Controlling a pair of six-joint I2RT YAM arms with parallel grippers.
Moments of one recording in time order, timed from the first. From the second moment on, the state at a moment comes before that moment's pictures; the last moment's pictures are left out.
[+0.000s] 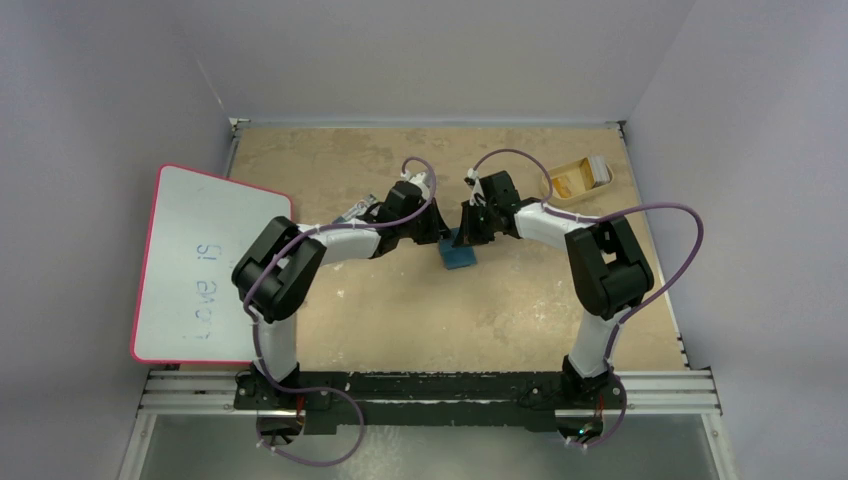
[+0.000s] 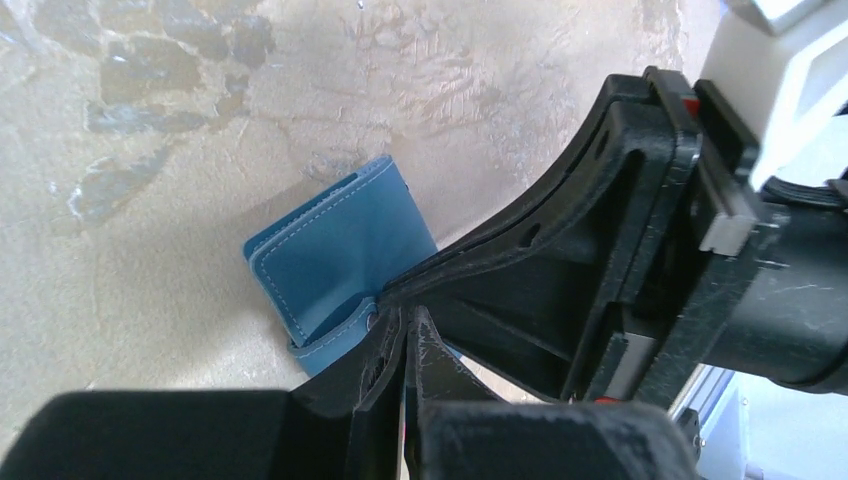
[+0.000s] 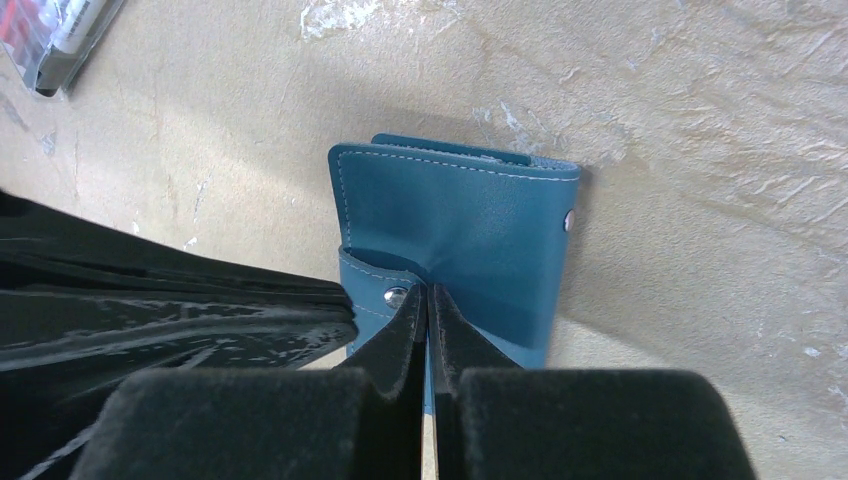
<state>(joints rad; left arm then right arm) -0.65 1.89 1.10 0.20 0.22 -0.73 0.42 1.85 1.11 -0.23 -0.31 0.38</state>
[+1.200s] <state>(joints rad) -0.65 1.95 1.08 0.22 0.23 -0.72 0.42 1.85 1.10 -0.20 -0.32 0.39</state>
